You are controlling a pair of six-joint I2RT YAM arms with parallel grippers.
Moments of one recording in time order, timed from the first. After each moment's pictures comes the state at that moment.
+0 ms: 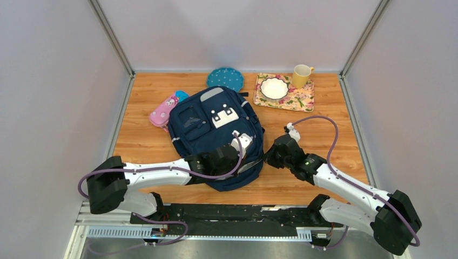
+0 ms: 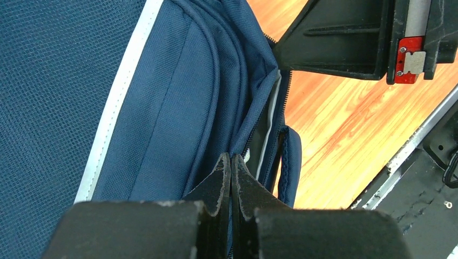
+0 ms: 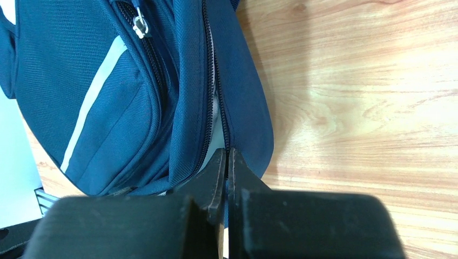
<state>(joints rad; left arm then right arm) -1.16 1.34 0.76 0.00 -0.25 -0.31 0.74 1.00 0.56 -0.32 0.17 1.01</state>
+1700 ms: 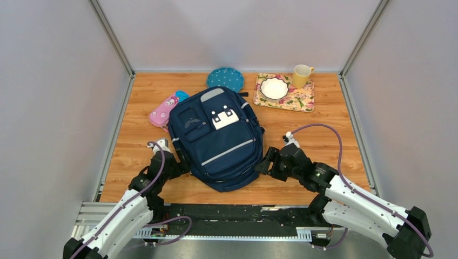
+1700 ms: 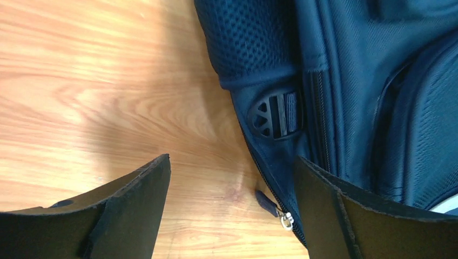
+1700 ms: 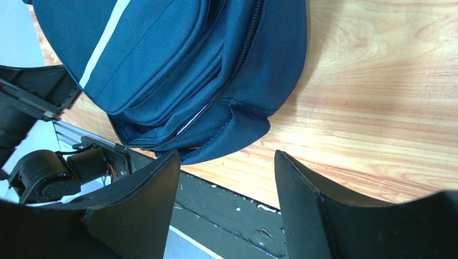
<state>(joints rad) -0.46 0.56 0.27 -0.45 -0.26 -0.69 0.84 0.79 0.52 -0.47 0.04 1.04</state>
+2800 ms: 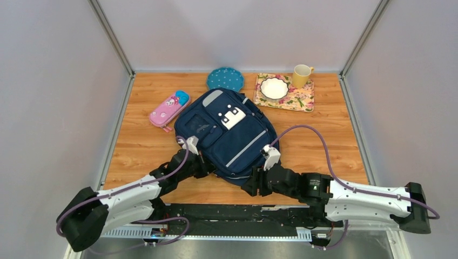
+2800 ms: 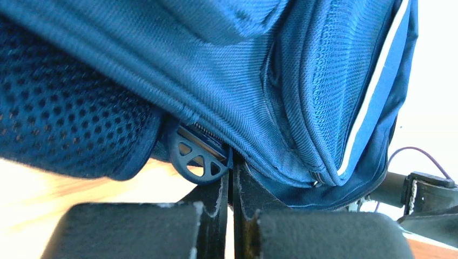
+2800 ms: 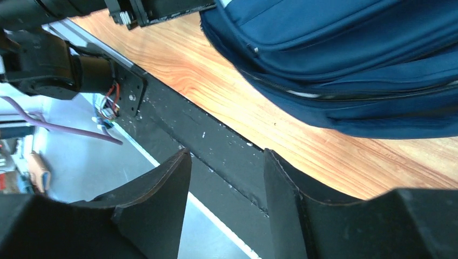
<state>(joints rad) -0.75 0.91 0.20 0.16 0.03 -0.94 1.29 0.79 0.58 -0.42 0.23 0.98</state>
